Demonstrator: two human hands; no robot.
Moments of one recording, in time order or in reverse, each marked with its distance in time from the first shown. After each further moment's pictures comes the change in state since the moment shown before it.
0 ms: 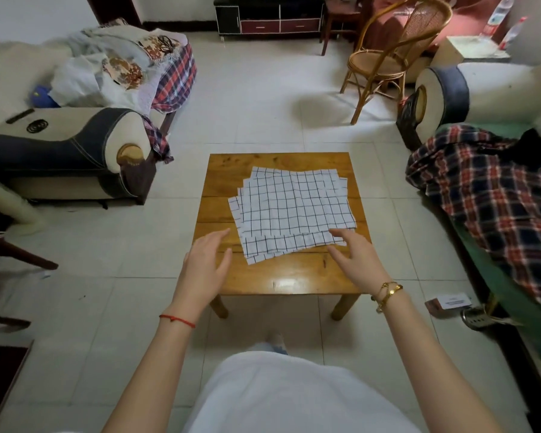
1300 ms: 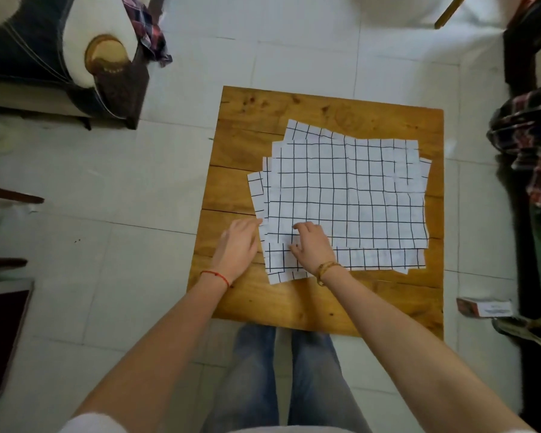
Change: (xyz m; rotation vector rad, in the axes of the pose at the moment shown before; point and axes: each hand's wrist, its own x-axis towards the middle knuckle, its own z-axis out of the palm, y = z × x) left_hand 0.268 -0.176 0.160 0.156 -0.383 -0.110; right_hand 0.314 0.041 0.256 -0.258 -0.422 0.002
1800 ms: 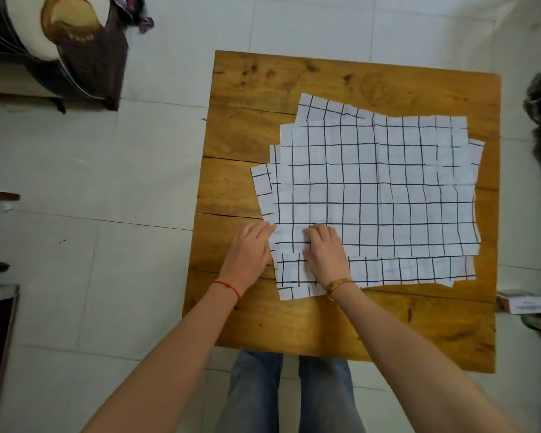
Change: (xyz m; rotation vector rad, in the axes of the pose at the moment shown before) left_hand 0.062 -0.063 0.085 -0.015 -0.051 0.081; right_hand 0.062 0.039 0.087 -0.093 0.167 -0.043
